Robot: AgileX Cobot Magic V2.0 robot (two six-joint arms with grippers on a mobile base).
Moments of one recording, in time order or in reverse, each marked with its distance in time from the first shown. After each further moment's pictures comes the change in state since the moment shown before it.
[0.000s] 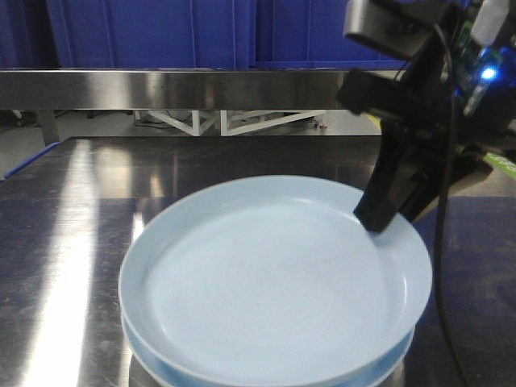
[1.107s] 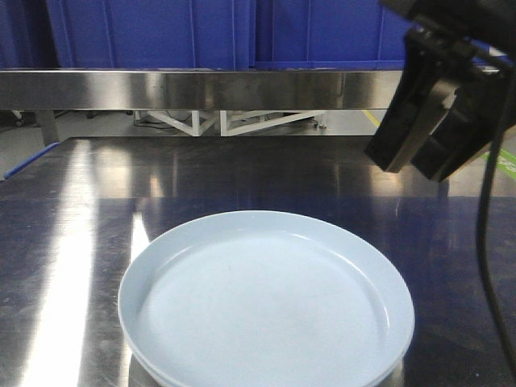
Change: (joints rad) left arm 0.000 0.000 0.000 0.000 0.000 0.000; right arm 0.000 -0.199 0.000 -0.011 0.105 0.000
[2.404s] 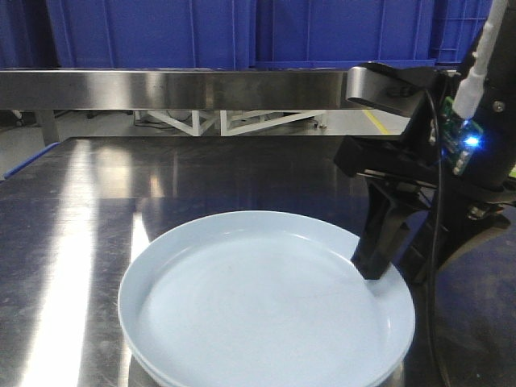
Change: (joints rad) left arm 0.000 0.000 0.000 0.008 0.000 0.000; right arm 0.011 0.262 0.052 -0.017 -0.157 0.078
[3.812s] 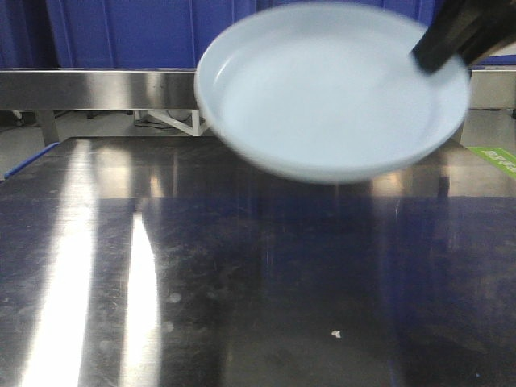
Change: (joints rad) left arm 0.000 0.000 0.000 0.002 0.000 0.000; right arm -0.135 -0.332 -0.121 -0.109 -0.055 0.000
